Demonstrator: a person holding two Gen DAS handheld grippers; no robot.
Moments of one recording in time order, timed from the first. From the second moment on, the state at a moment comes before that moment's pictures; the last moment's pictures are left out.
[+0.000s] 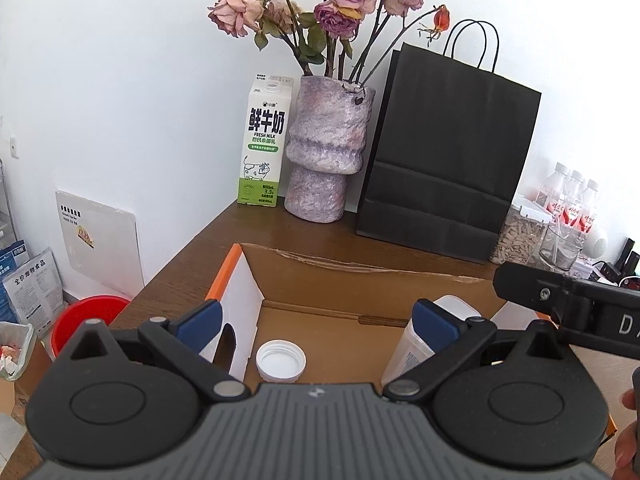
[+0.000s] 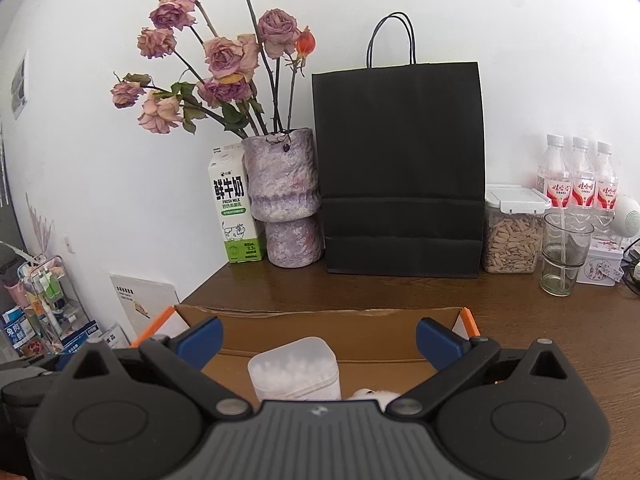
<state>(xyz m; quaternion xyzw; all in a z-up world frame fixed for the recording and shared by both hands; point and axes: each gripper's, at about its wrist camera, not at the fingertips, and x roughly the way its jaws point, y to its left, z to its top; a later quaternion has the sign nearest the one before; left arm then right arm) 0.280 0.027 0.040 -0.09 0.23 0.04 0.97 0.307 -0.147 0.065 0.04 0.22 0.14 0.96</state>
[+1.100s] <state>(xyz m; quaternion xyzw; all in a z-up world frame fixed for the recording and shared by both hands) 0.128 0.047 0.034 -0.08 0.19 0.04 0.98 0.139 -0.168 0.052 -0.02 0.19 0.15 0.97</state>
